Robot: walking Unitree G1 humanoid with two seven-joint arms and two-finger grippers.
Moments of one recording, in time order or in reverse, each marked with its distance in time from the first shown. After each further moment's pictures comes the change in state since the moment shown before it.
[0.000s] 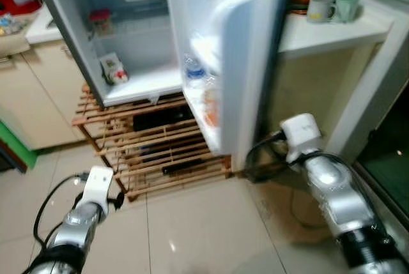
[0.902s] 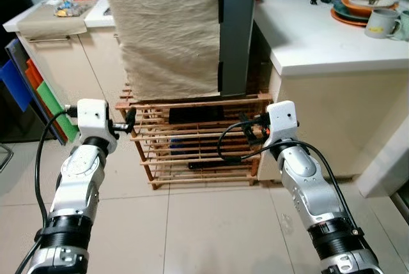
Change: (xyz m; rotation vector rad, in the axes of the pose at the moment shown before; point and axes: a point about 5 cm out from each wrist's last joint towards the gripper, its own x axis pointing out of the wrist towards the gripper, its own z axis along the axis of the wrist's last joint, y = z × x) left arm -0.057 -0.005 0.161 -0.152 -0.795 -0.014; right arm 0.014 -0.026 -0.012 0.064 -0.073 -0.418
